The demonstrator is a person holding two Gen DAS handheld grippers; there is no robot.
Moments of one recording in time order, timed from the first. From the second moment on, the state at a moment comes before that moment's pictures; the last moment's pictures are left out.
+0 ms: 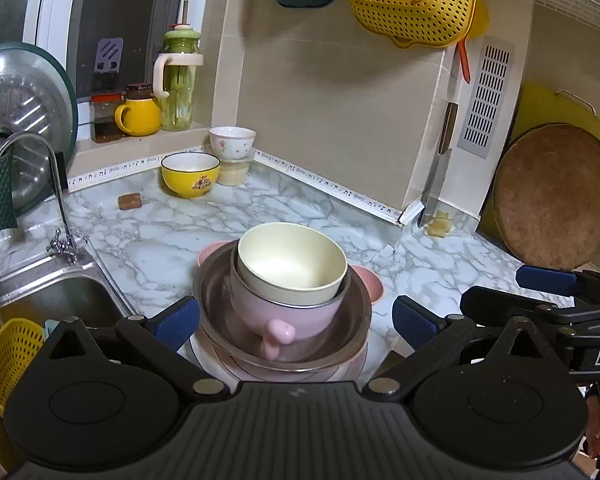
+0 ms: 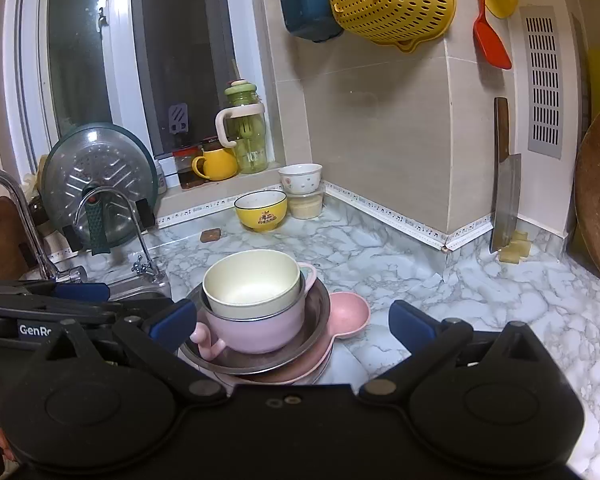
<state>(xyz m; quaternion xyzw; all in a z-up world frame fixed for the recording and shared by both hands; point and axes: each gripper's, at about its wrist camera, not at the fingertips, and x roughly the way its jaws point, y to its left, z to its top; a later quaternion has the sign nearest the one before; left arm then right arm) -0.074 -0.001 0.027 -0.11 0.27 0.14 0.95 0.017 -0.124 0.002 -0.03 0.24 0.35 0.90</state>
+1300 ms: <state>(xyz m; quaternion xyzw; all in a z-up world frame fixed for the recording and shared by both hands) -0.084 -0.021 0.034 -0.11 0.30 0.14 0.94 0.012 -0.139 0.010 -0.01 0.27 0.33 0.90</state>
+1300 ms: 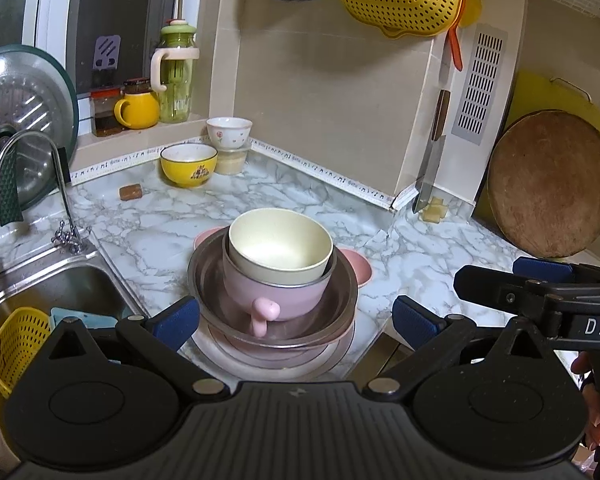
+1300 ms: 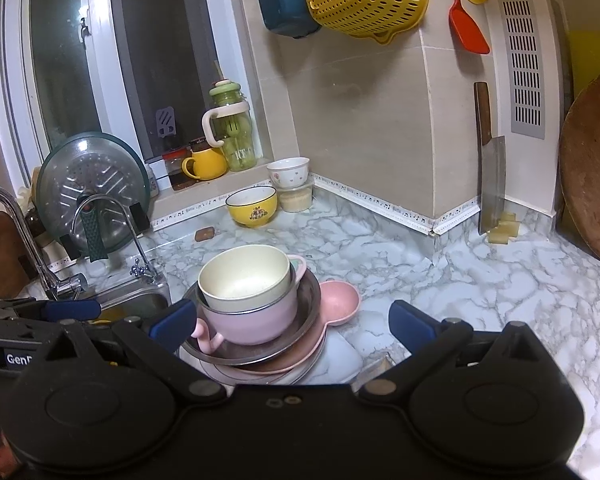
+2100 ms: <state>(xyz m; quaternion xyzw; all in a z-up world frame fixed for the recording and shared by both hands) -0.087 -0.021 0.030 -0.12 0.32 0.14 0.93 0.009 -0.140 0.003 0.00 0.29 0.33 0.90</state>
